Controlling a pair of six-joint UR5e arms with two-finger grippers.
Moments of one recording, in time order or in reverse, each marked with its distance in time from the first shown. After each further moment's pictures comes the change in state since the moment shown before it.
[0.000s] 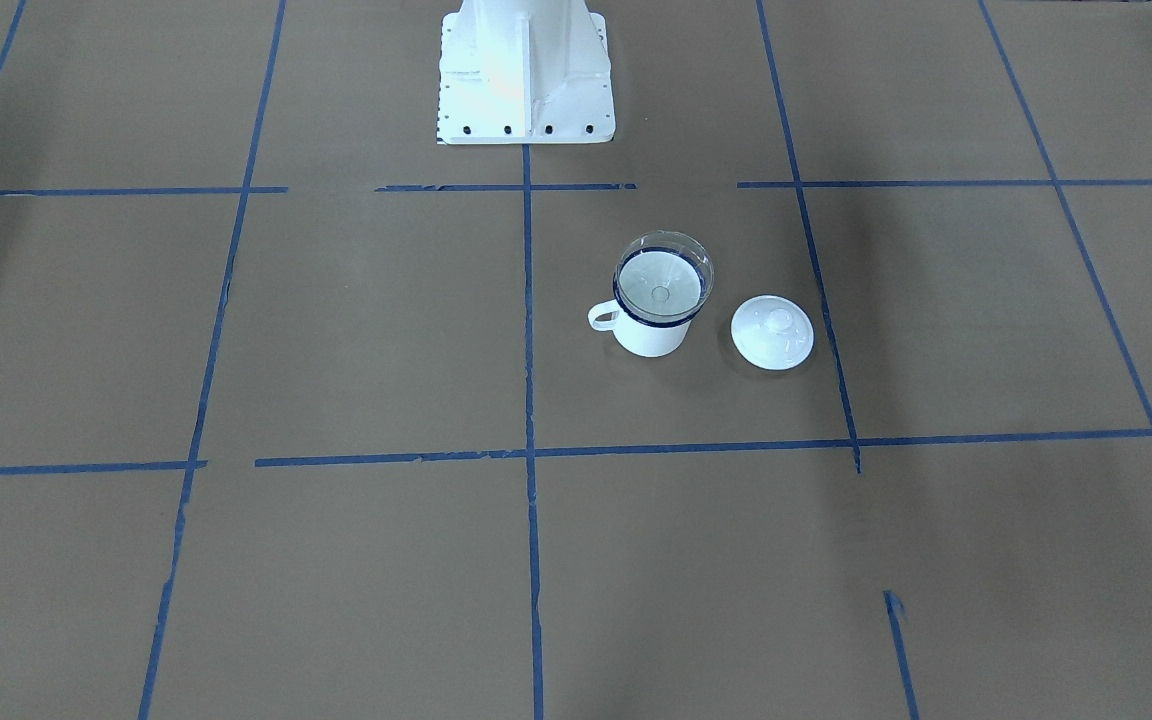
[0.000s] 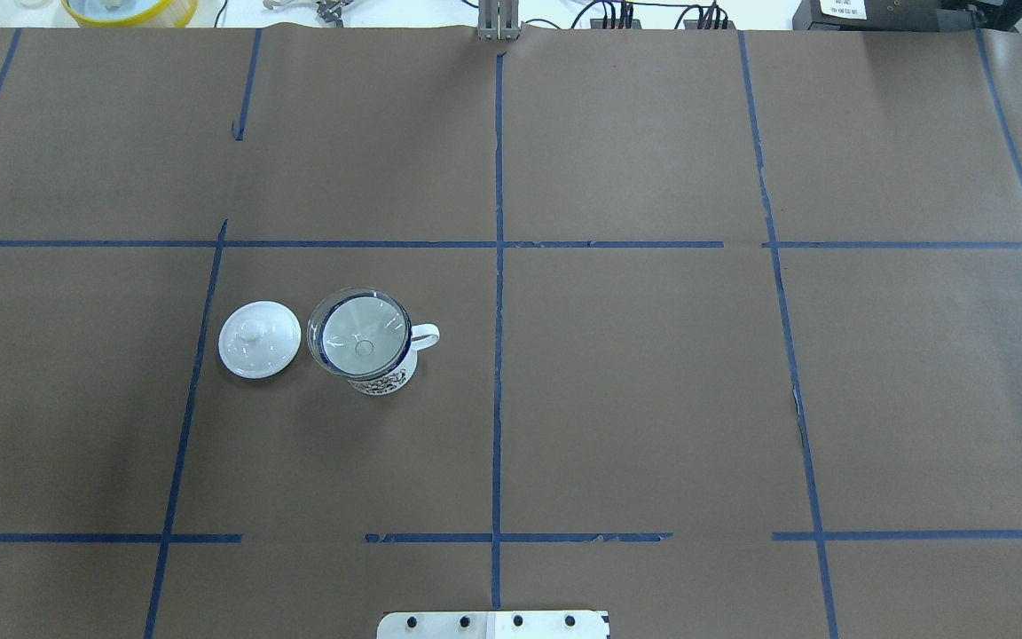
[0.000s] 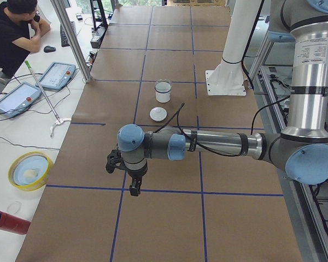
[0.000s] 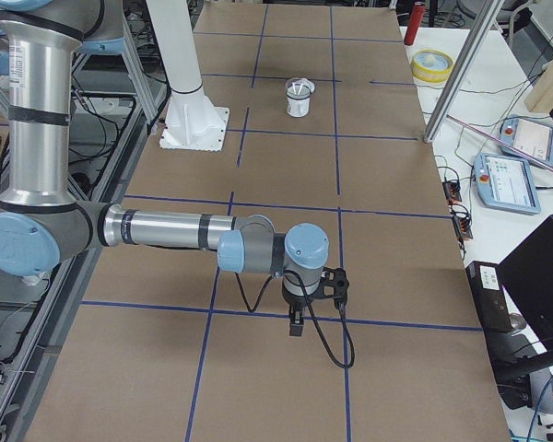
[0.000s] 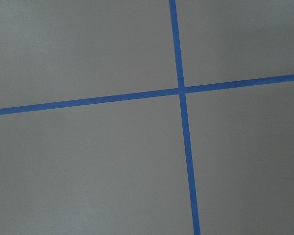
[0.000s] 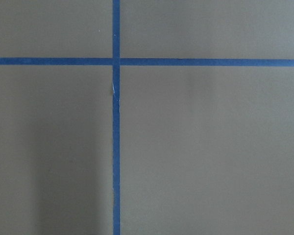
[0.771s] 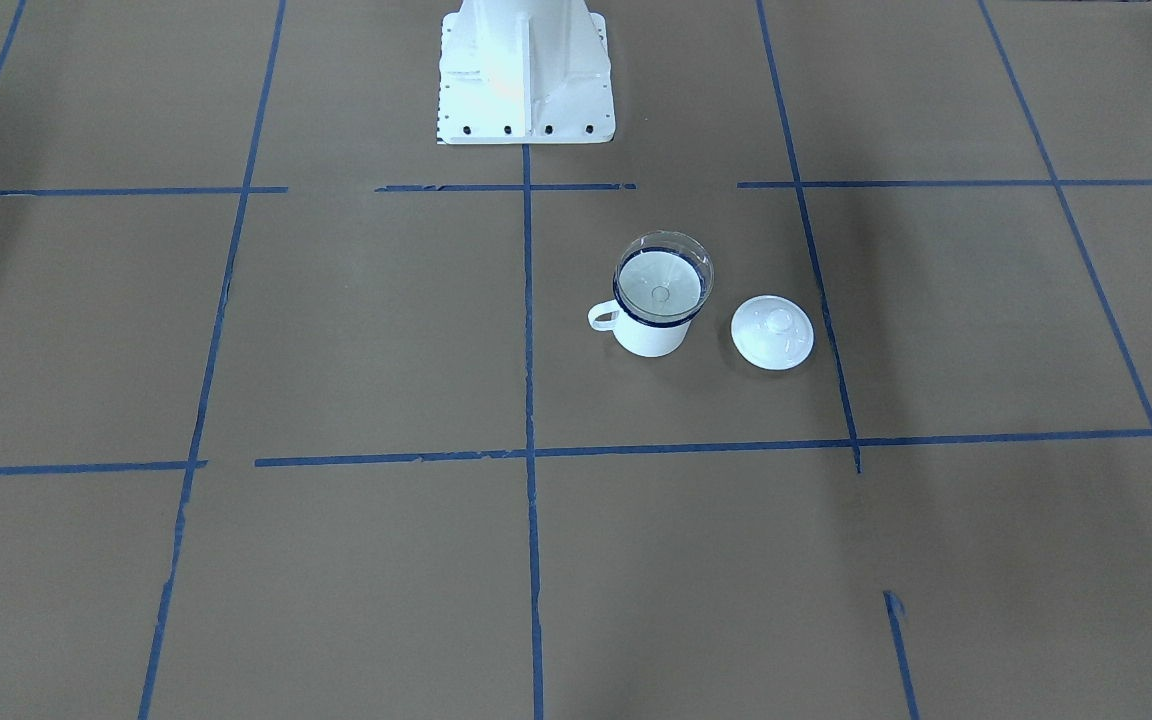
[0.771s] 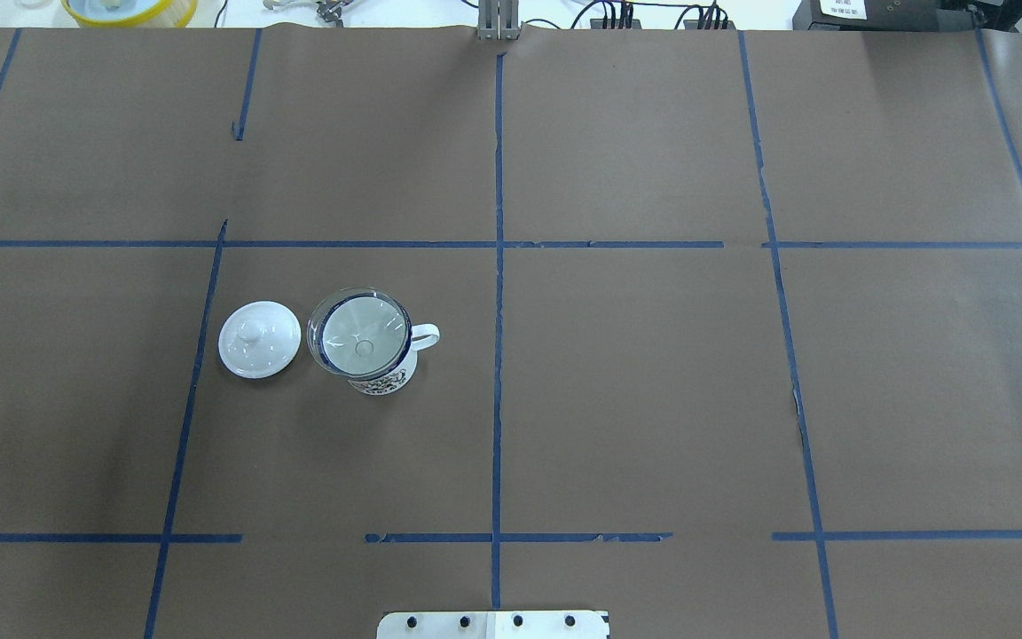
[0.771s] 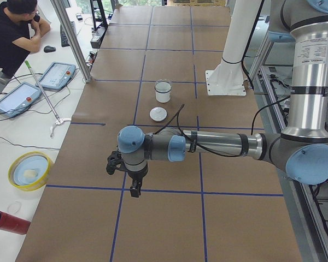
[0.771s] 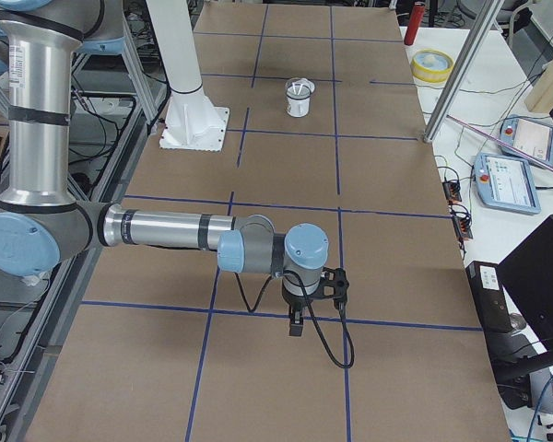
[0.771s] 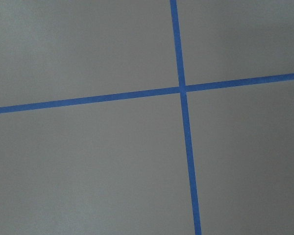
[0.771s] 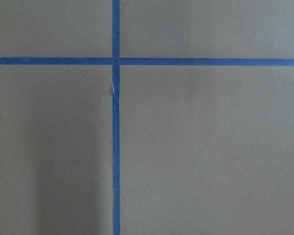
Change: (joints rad) left arm 0.000 -0.004 0.012 -0.003 0.000 -0.002; right arm 0.000 -0.001 0.000 0.000 0.000 0.000
